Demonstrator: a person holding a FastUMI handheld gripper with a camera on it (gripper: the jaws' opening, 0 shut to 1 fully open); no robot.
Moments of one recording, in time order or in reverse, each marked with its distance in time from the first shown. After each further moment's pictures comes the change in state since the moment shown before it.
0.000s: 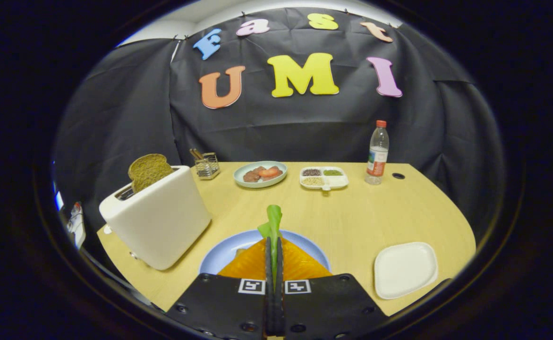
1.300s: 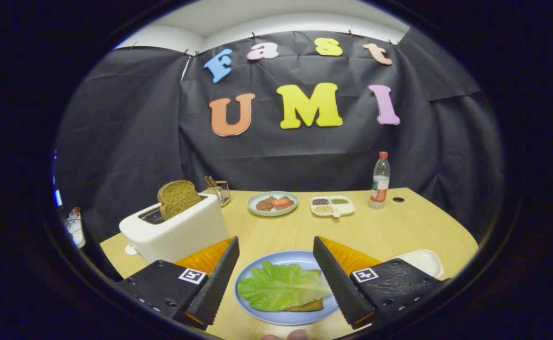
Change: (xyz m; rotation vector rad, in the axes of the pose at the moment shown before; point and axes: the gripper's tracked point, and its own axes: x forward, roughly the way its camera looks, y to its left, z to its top) arm -0.041 0.053 0.049 -0.039 -0.251 -0.052
